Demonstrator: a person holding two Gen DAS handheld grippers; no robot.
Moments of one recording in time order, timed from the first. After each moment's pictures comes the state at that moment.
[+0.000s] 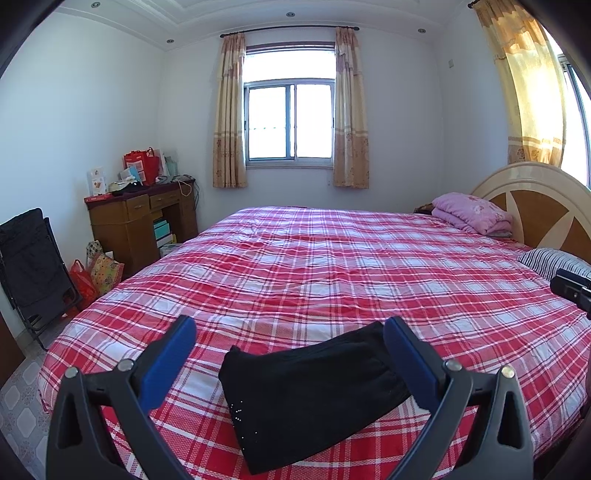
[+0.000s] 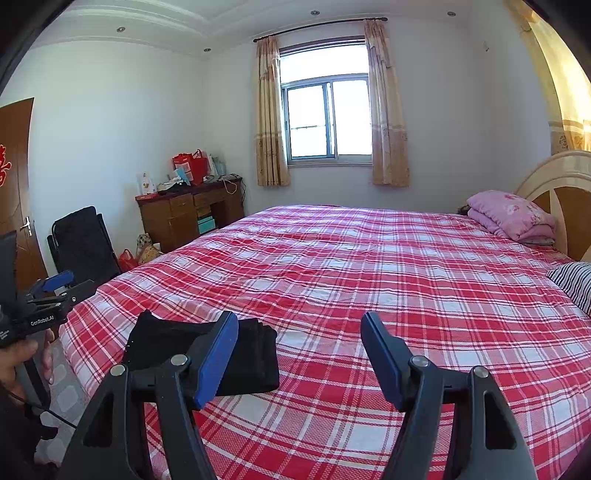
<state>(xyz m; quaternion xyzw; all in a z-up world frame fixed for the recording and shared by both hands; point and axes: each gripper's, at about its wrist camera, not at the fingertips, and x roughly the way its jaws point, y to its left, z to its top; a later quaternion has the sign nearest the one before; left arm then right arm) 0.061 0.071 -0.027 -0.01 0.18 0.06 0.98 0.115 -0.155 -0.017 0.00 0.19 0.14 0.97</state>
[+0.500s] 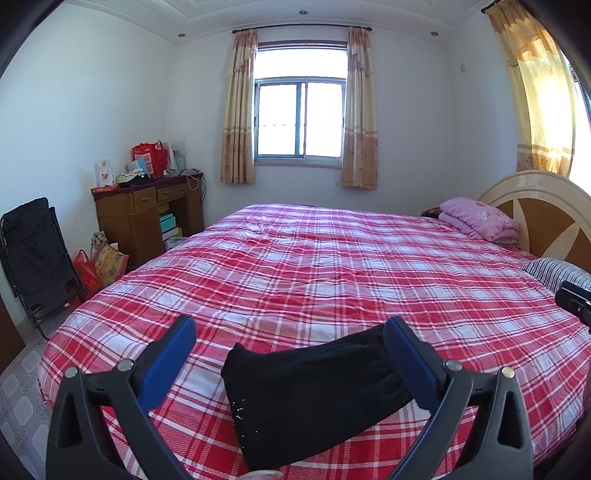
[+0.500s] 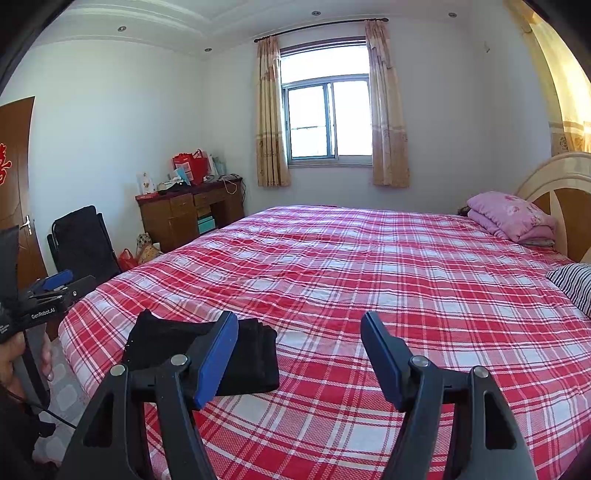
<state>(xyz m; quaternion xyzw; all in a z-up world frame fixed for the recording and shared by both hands) 0.064 0.076 -0.024 -0.03 0.19 0.08 0.98 0.115 -0.154 -0.017 0.00 0.19 0.14 0.97</state>
